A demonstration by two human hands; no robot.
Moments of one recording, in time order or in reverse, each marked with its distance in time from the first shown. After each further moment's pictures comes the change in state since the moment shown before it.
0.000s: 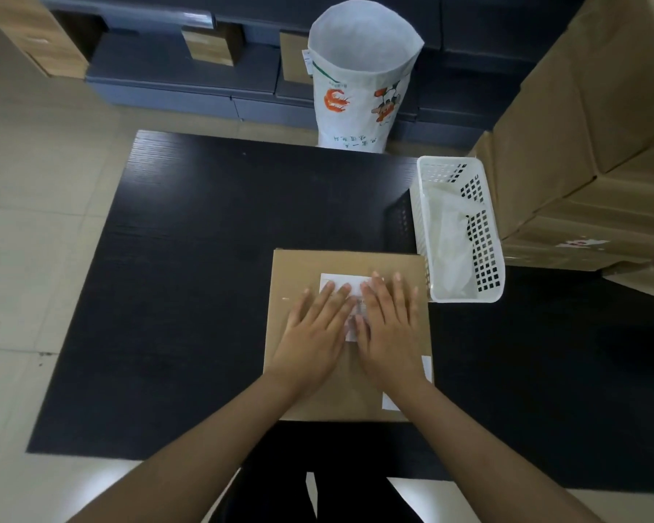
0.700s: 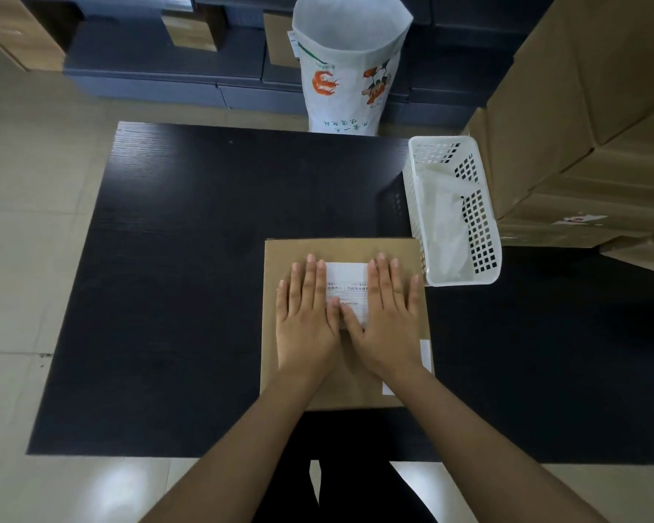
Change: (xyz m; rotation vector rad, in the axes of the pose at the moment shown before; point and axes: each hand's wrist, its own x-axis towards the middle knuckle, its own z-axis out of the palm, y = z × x) left_hand 0.007 0.018 0.008 -0.234 0.078 -0.457; right_hand -0.002 0.001 0.003 -0.080 -0.163 0.161
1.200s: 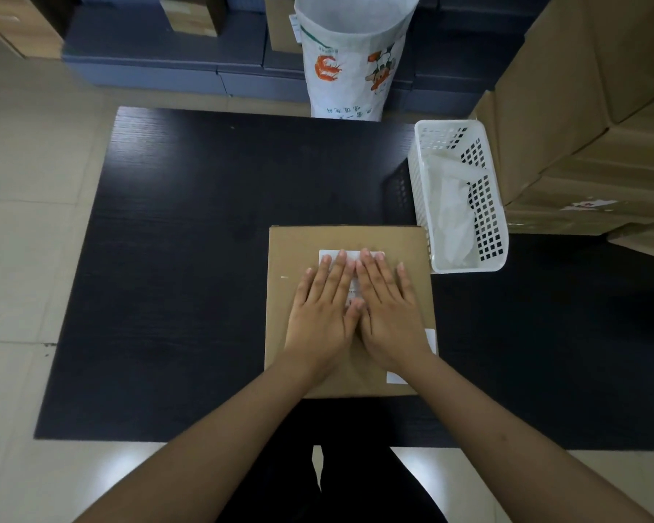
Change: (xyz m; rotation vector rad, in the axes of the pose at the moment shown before) left_hand -0.002 -0.003 -0.002 0.042 -0.099 0.272; right_hand -0.006 0.005 -0.003 0.039 -0.080 -0.224
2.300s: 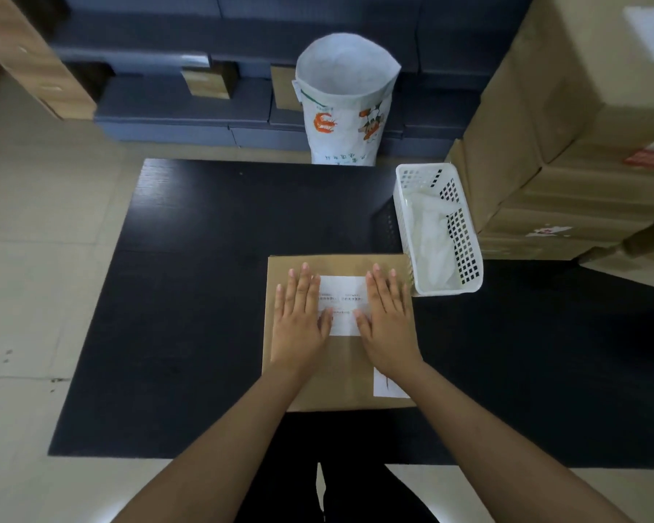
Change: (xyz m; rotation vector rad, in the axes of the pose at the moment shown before) left_hand -0.001 -0.013 -0.008 -0.014 0.071 -0.146; right_hand 0.000 0.013 -0.005 0.100 0.046 0.150
